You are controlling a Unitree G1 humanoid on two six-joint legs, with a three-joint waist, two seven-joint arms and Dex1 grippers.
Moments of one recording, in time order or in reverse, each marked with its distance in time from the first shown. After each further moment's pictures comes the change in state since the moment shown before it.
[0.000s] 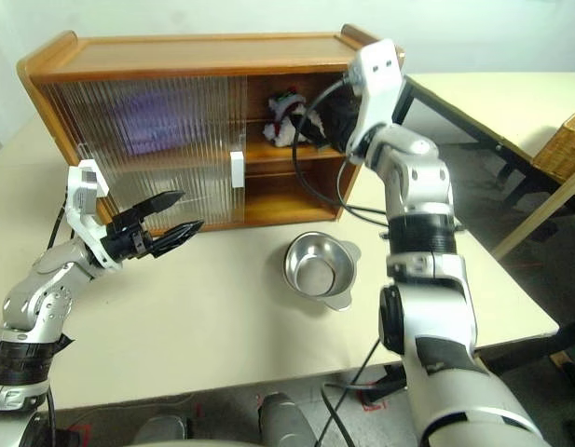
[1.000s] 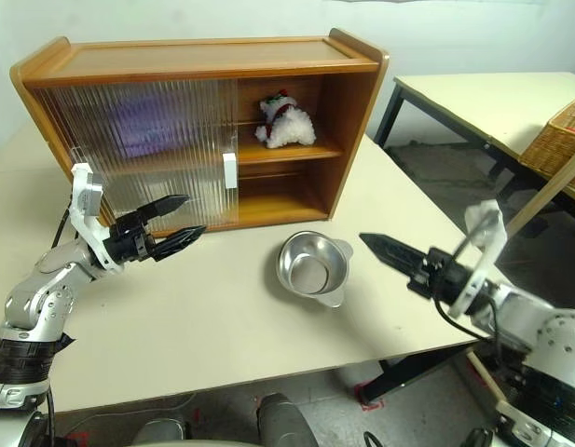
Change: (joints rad) left arm -0.005 0.004 -0.013 0.014 0.000 0.009 -0.034; right arm 0.711 -0.139 -0.666 -0.302 0.822 0.969 0.060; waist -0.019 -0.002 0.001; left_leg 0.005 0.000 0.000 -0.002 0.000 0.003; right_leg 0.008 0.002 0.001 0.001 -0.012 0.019
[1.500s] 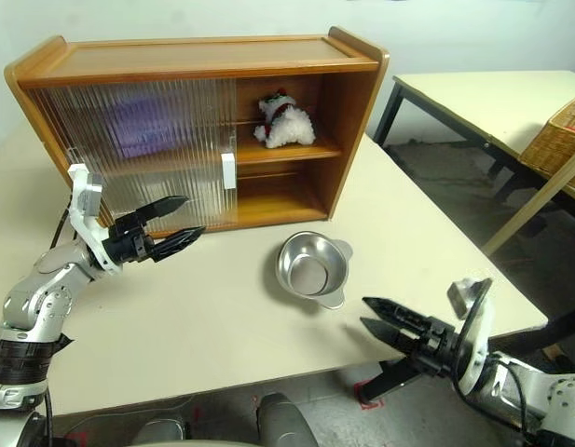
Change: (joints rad) left arm 0.003 0.009 0.000 -0.001 0.000 0.007 0.005; right arm 0.279 0.001 0.093 0.087 0.199 0.088 0.011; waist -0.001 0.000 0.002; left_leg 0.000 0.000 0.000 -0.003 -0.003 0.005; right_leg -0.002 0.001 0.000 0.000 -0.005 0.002
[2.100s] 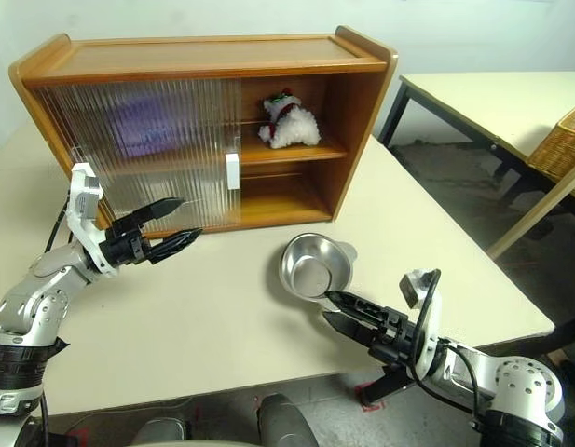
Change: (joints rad) left arm 0.023 0.014 0.006 -0.023 -0.001 0.004 0.021; right arm -0.112 0.116 0.087 0.025 0.062 -0.009 -0.118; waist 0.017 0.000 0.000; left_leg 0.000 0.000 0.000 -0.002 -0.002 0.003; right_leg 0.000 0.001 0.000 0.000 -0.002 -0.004
